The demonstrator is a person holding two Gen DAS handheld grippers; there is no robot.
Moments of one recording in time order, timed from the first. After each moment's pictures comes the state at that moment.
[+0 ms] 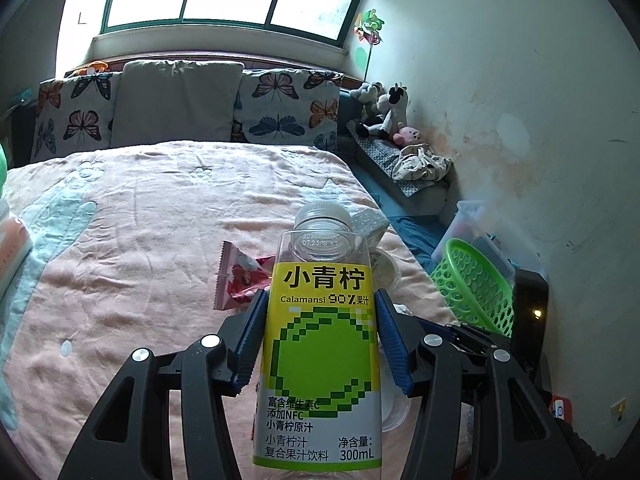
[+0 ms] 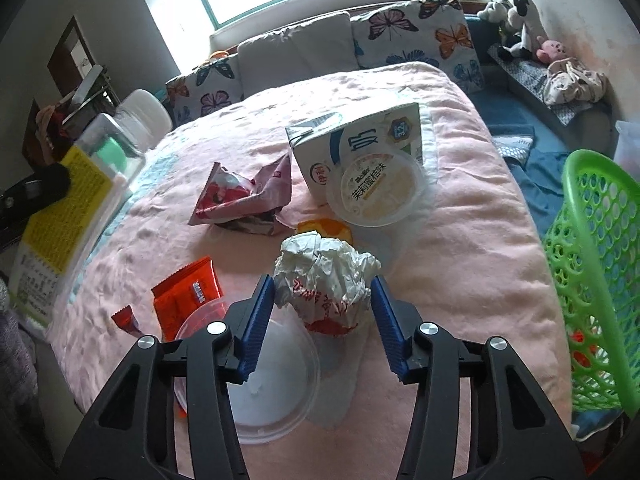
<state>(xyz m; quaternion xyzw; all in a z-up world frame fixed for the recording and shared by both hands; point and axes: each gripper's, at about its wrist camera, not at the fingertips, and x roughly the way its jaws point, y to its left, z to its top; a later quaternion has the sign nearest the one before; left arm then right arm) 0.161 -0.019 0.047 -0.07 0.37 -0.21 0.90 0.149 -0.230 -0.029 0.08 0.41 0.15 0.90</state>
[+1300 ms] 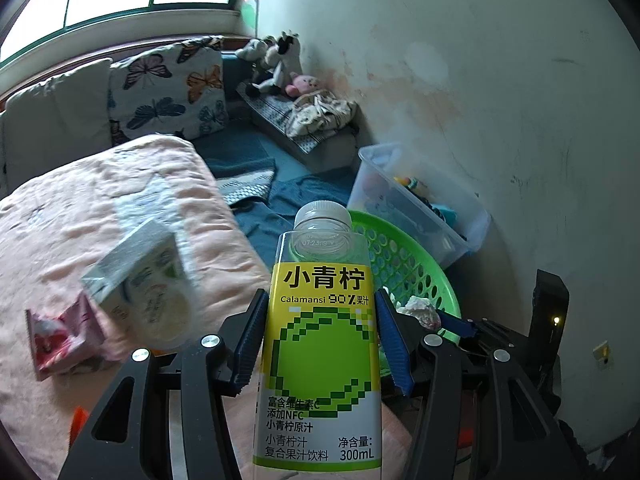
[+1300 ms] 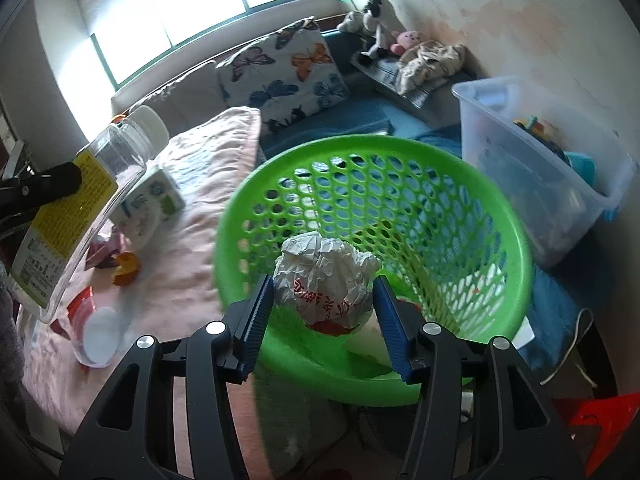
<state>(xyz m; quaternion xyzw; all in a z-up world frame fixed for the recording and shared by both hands) 0.189 -0.246 0.048 0.01 0.41 -0.36 0.84 0.071 -0.440 -0.022 0.14 0.39 -0.04 0.91</state>
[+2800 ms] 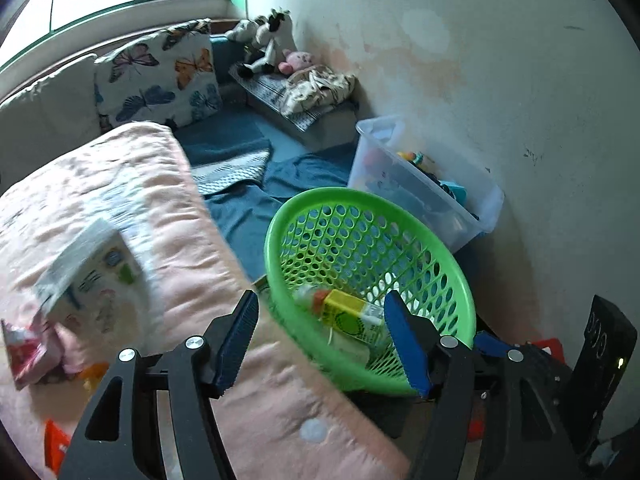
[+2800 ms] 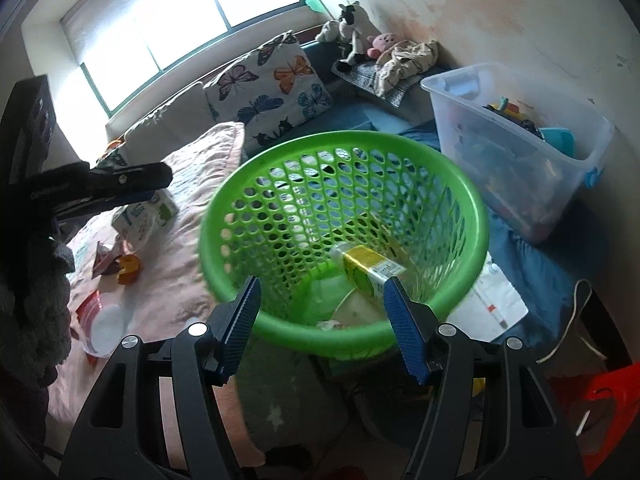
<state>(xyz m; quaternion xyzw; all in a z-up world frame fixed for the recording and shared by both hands) 0.191 -0.291 0.021 0.04 0.43 -0.34 0.84 0.023 -0.452 -0.016 0.18 0.36 -0.04 0.91</state>
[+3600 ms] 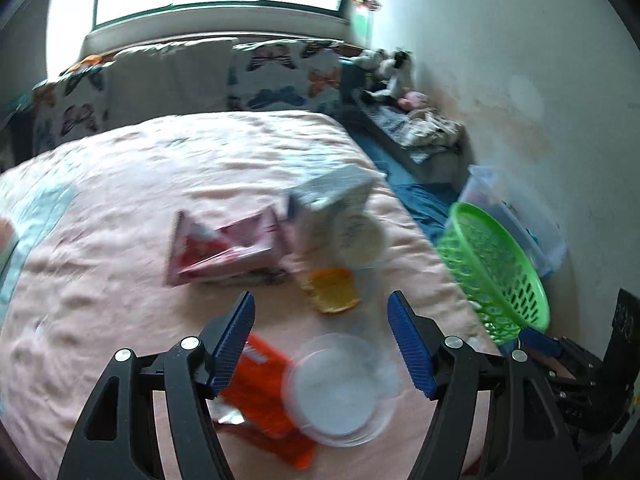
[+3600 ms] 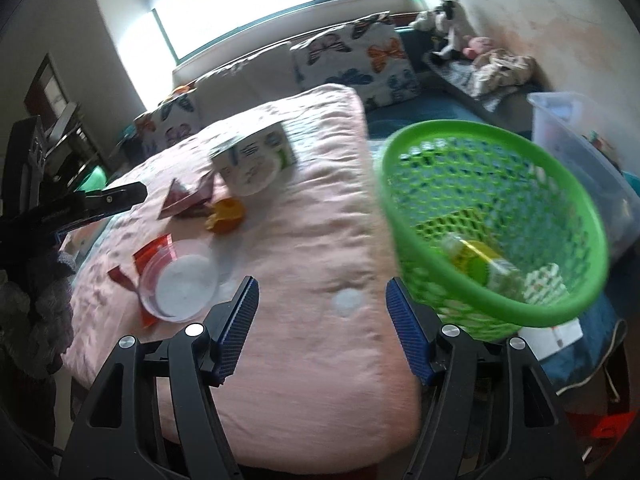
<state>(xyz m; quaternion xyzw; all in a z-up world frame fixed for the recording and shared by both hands) 0.167 -0.076 0.013 -0.04 0.41 -0.18 0.89 0.053 -0.320 -0.012 0.11 0.39 0.09 0.91</state>
